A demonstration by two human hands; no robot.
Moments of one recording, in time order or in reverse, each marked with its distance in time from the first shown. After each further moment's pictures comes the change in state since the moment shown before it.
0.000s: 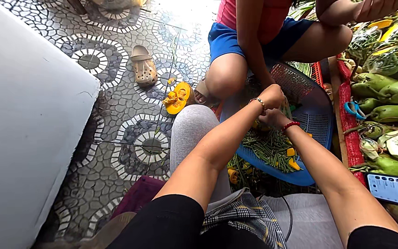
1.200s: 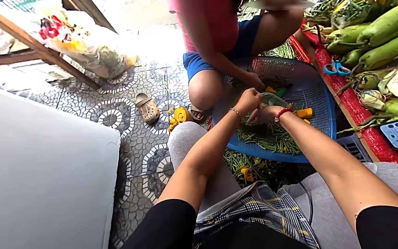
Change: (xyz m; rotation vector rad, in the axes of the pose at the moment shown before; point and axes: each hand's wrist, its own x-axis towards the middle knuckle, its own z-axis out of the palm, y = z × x) left_hand -0.022 -0.009 0.035 -0.073 0.071 0.019; right_hand -0.033 -0.001 -0.005 0.354 -0.294 -0.072
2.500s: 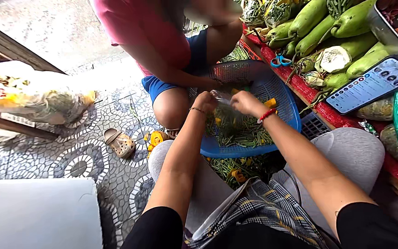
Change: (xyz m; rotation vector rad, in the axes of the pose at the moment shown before) left_hand 0.055 -0.002 -0.017 -0.791 0.129 -0.299; right_hand -0.080 -0.027 -0.017 0.148 0.639 0.154
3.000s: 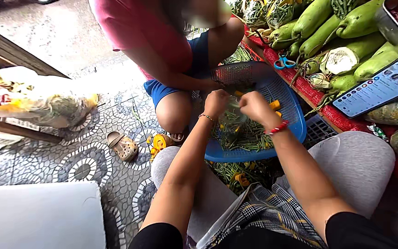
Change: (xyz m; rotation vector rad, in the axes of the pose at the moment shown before) left_hand -0.026 0.007 0.011 1.360 -0.121 0.598; right_hand -0.032 -0.021 -0.012 0.051 0.177 0.096
